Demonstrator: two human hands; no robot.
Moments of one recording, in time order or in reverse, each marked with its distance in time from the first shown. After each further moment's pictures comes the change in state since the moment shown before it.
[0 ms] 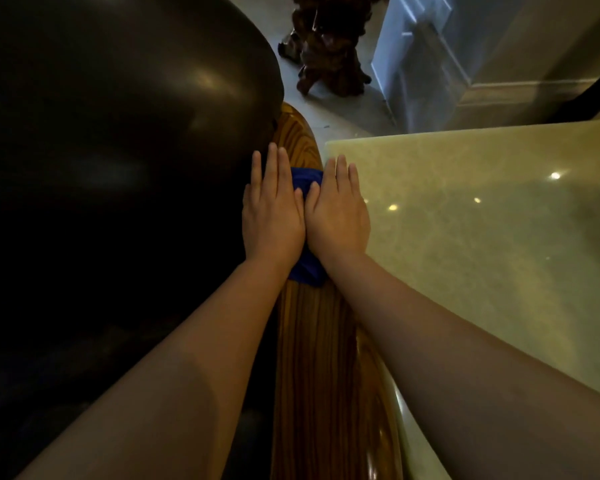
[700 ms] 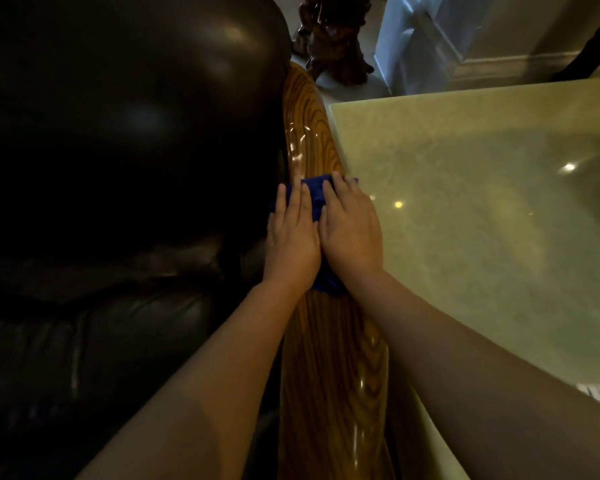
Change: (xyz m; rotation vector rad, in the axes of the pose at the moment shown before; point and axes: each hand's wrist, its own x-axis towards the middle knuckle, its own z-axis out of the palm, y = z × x) left_hand -0.195 0.009 -0.035 -0.087 -0.236 0.038; right_hand -0.187 0.020 -0.037 -0.064 0.063 -0.252
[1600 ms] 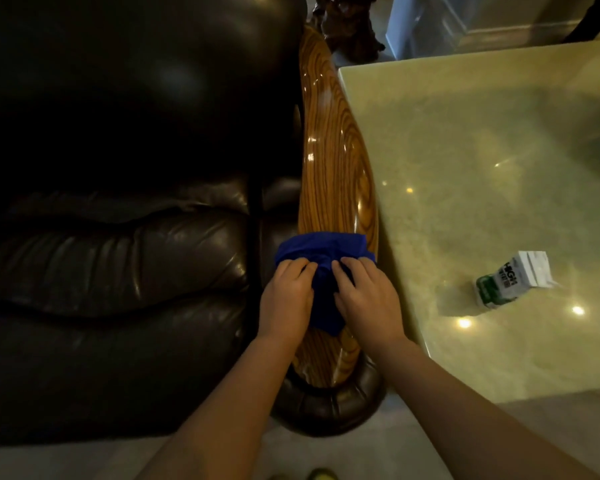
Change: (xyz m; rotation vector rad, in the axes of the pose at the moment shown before) left_hand -0.249 -0.003 0.005 0.026 0.068 0.077; right_hand -0.250 -0.029 -0.055 -0.198 -0.186 -0.180
